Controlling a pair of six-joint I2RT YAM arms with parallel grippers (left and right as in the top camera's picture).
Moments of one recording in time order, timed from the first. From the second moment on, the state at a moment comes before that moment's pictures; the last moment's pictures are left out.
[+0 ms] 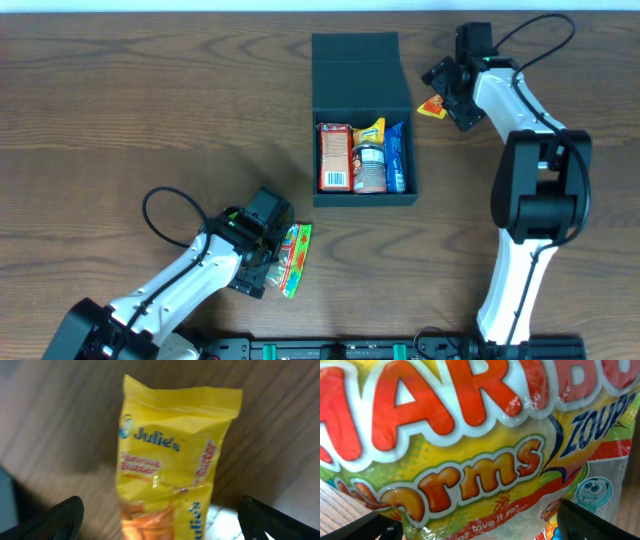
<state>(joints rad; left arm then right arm) -0.58 1.38 0.60 -0.66 0.08 -1.77 0.02 2.27 1.72 -0.64 0.06 0.97</state>
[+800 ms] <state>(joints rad) -0.58 1.38 0.60 -0.66 0.08 -1.77 0.02 2.29 1.73 -0.64 0.09 0.90</state>
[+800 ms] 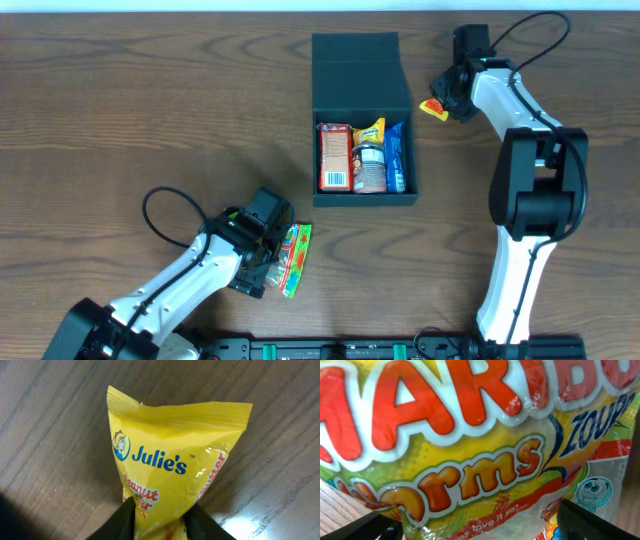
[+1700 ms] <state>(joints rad) -0.58 1.38 0.60 -0.66 0.08 -1.77 0.02 1.84 1.72 -1.16 0.16 0.67</state>
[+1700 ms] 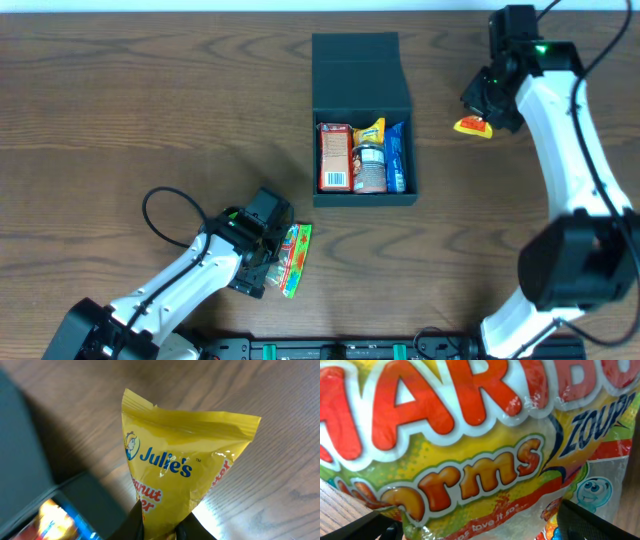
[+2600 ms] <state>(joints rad) -0.58 1.38 0.60 -0.66 0.08 -1.77 0.46 1.52 1.32 -0.94 0.19 0.56</state>
